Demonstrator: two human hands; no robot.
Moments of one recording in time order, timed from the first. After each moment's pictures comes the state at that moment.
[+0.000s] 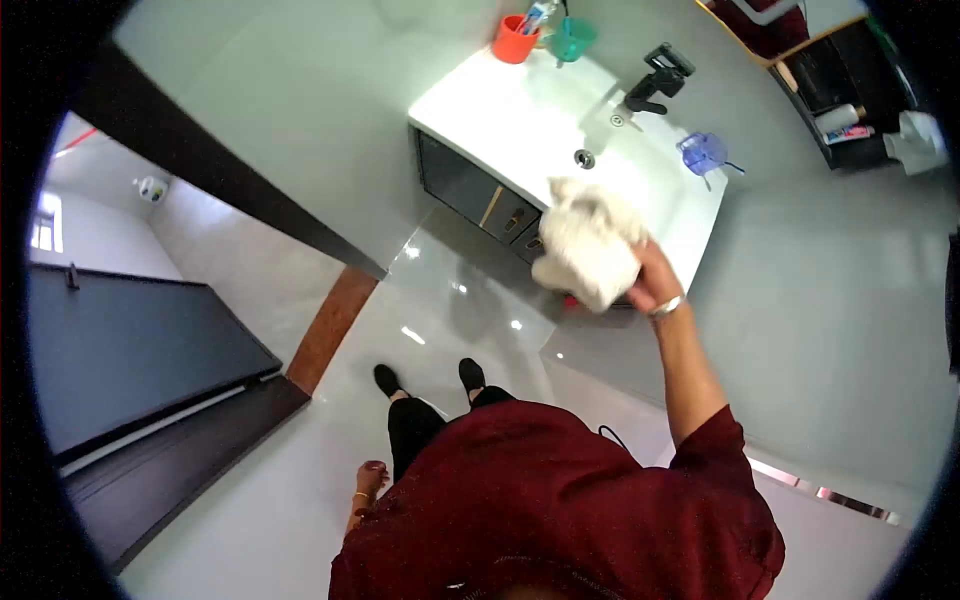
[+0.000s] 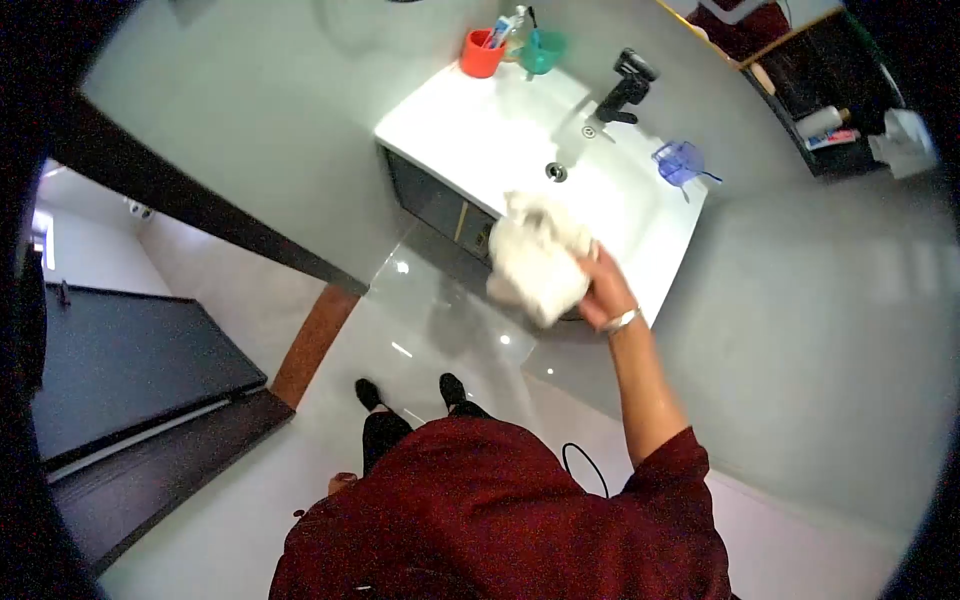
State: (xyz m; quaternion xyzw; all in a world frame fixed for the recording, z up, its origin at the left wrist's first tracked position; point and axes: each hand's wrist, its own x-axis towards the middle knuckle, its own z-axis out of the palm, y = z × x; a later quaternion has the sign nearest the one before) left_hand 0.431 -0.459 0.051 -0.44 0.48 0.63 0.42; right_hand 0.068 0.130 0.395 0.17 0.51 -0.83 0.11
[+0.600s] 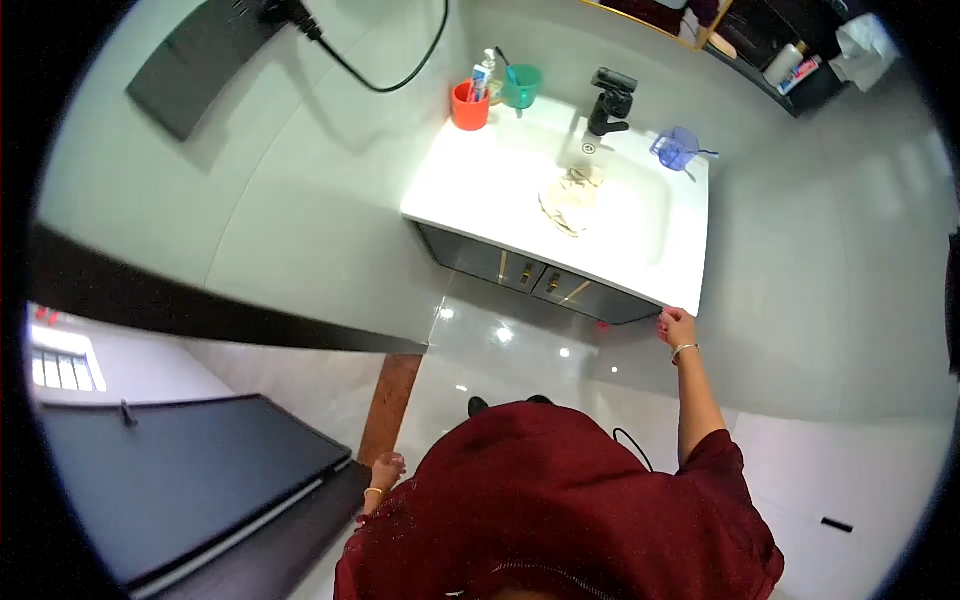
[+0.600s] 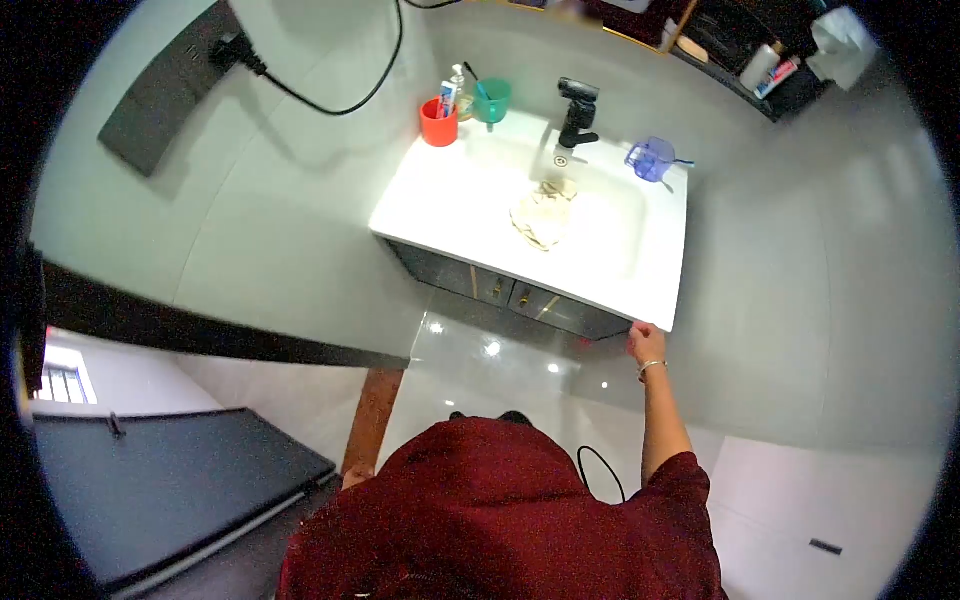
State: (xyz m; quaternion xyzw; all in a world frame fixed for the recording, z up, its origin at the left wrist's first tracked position) left_hand 0.166 -0.519 0.089 -0.24 0.65 0.56 0.46; right_hand 0.182 0.223 0.240 0.50 0.66 -0.55 -0.10
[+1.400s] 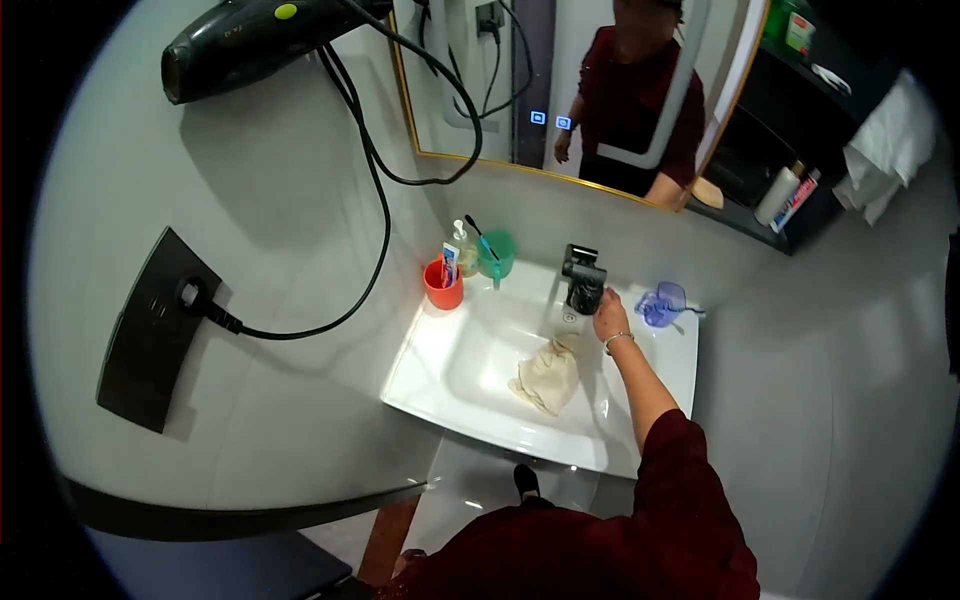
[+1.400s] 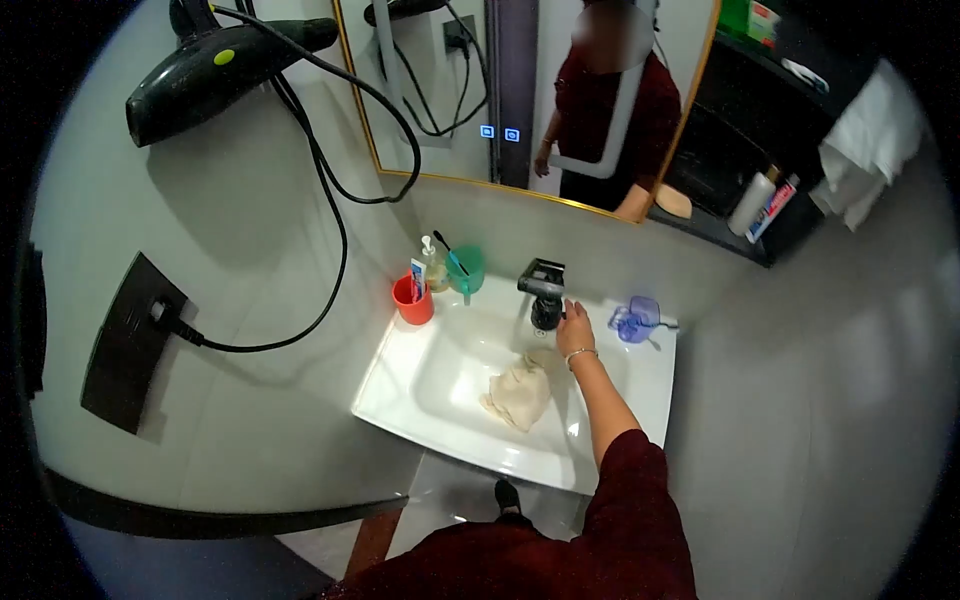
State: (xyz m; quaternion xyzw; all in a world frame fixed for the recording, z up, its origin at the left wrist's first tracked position) left_hand 0.051 -0.335 0.091 -0.20 0.73 0.47 0.46; right_hand -0.201 0.338 0.298 0.22 0.92 -0.24 -0.22
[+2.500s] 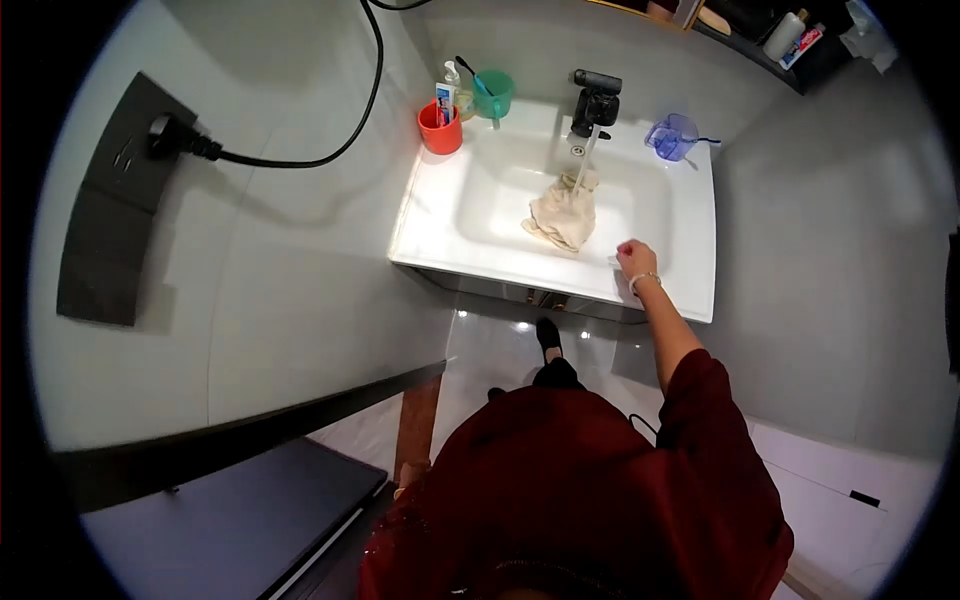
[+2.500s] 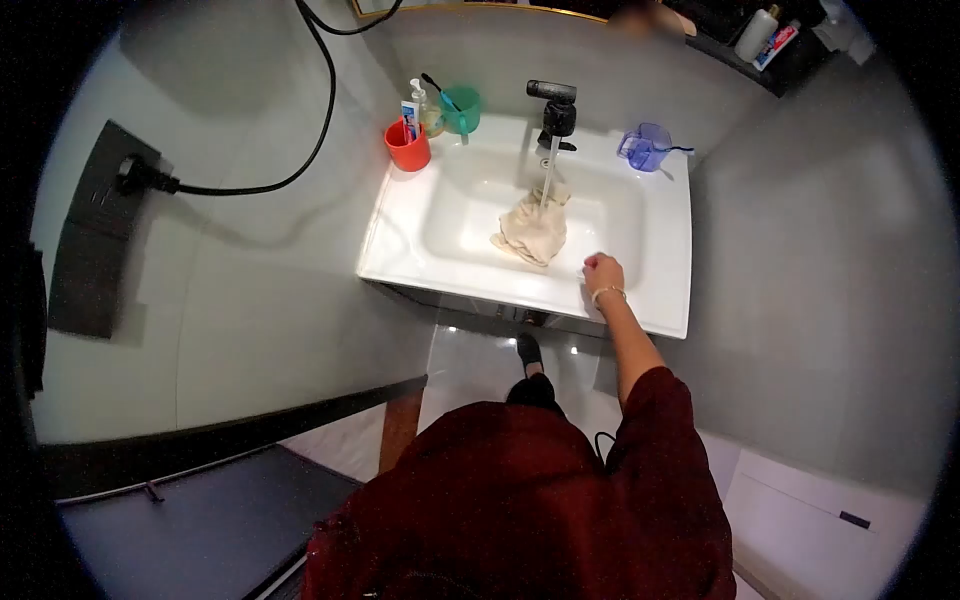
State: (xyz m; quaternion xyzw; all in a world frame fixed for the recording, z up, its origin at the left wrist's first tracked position) left_hand 0.098 -0.478 0.070 -0.10 0.80 0.33 0.49; right_hand -0.010 0.238 0.205 0.37 0.88 -0.29 -0.09
